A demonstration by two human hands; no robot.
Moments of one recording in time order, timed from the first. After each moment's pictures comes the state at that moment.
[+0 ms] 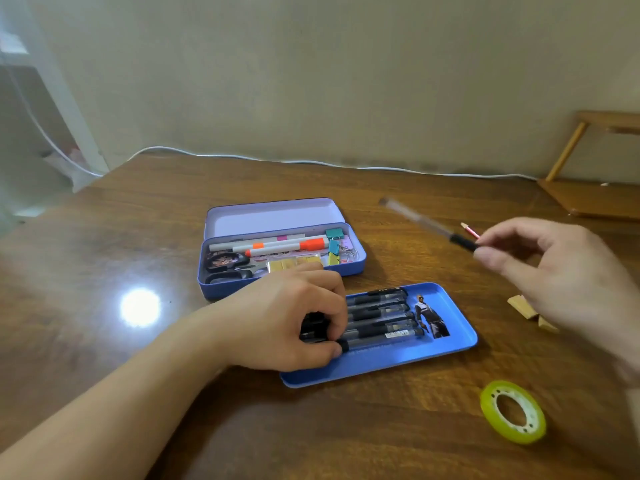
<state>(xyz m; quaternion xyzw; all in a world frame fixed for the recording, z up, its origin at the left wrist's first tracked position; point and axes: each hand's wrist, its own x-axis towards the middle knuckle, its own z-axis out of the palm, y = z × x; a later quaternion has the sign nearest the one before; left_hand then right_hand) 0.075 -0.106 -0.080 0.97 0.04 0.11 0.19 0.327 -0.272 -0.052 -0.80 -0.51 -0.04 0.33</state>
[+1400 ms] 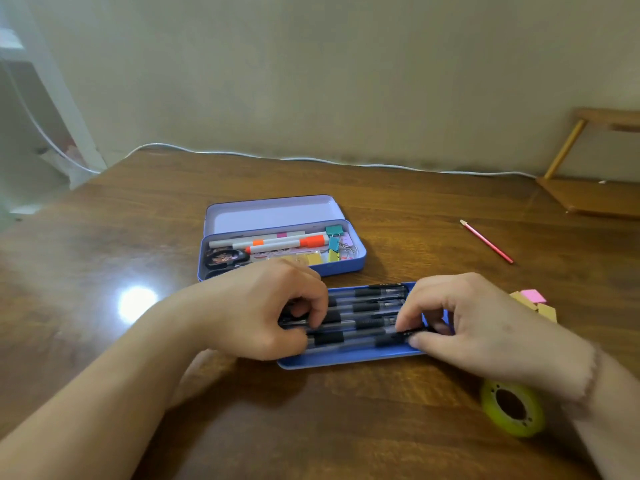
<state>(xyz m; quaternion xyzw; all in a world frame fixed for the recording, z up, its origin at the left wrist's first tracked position) 0.059 -0.093 -0.068 0.97 0.08 0.04 0.22 0.279 -0.260 -0.073 -0.68 -0.68 0.17 0.22</state>
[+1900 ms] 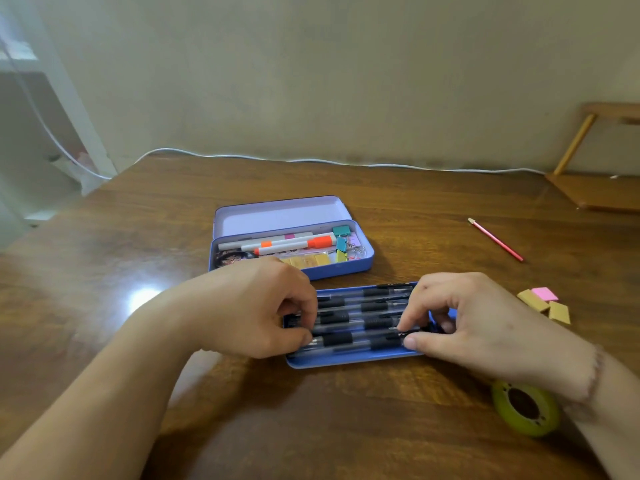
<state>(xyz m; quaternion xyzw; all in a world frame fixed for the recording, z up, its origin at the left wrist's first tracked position) 0.047 -0.087 -0.064 0.98 0.13 0.02 0.16 0.269 -0.257 -0.071 -0.70 -0.66 0.16 0.23</state>
